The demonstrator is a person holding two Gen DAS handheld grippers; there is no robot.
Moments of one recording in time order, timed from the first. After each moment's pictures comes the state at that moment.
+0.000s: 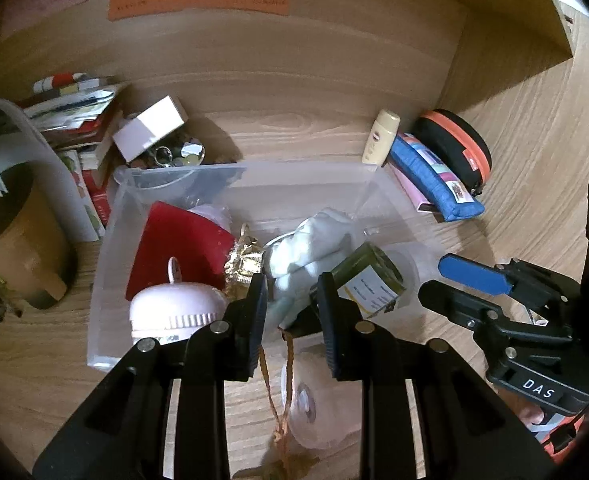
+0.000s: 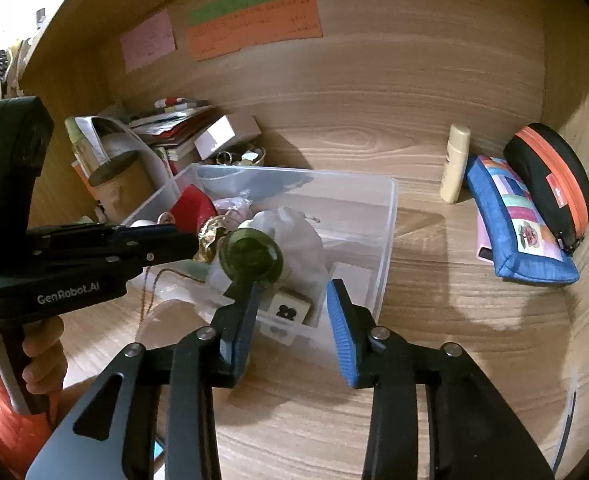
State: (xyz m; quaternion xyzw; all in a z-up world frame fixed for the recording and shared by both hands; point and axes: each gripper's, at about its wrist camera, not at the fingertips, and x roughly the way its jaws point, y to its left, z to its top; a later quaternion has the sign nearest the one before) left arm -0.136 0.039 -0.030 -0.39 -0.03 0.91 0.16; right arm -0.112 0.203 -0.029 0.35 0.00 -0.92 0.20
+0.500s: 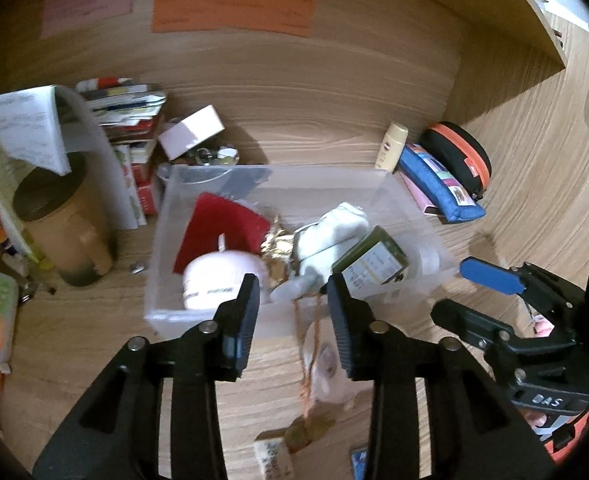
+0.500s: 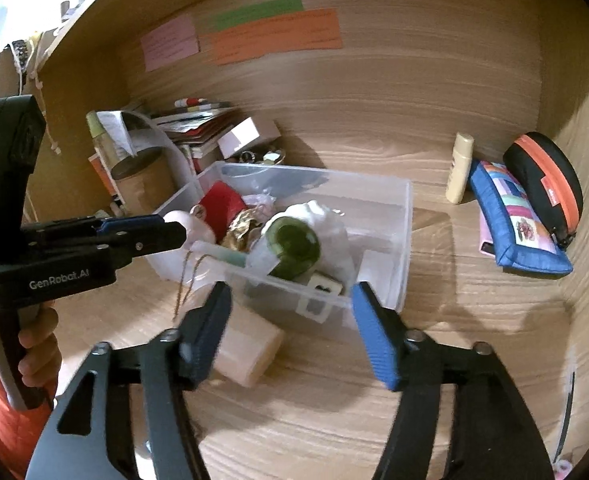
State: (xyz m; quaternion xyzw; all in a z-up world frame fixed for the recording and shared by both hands) left arm -0.095 0.013 -0.020 -0.37 -0.03 0.92 0.13; right arm -0.080 0.188 -0.019 0.34 0.01 -0.92 0.21
